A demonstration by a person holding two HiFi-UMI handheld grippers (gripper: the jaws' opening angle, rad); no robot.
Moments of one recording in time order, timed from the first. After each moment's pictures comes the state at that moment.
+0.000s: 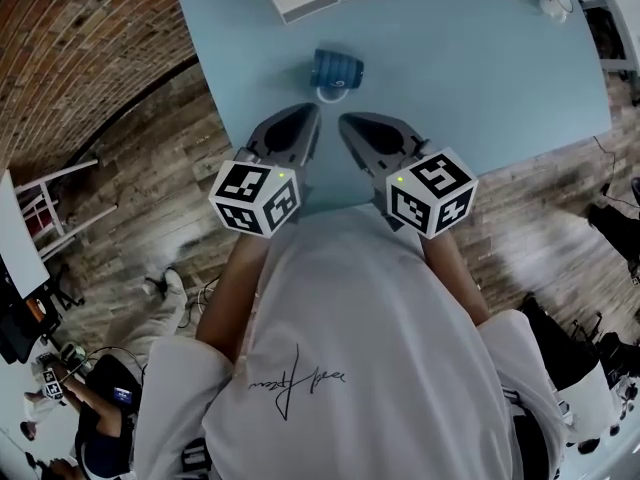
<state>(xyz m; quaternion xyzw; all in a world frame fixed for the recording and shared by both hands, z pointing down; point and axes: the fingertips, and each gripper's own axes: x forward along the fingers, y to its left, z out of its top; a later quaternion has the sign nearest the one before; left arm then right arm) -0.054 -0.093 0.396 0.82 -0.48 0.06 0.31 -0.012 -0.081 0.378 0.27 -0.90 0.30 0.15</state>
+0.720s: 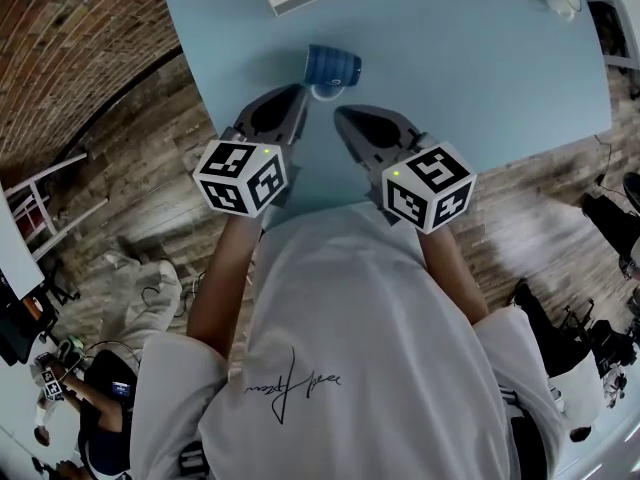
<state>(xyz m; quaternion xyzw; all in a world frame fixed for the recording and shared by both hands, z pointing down) -0.067 -0.121 0.425 0.81 -0.47 0.07 0.35 -0.015 -0.095 0.397 0.27 -0.90 0.31 0.17</state>
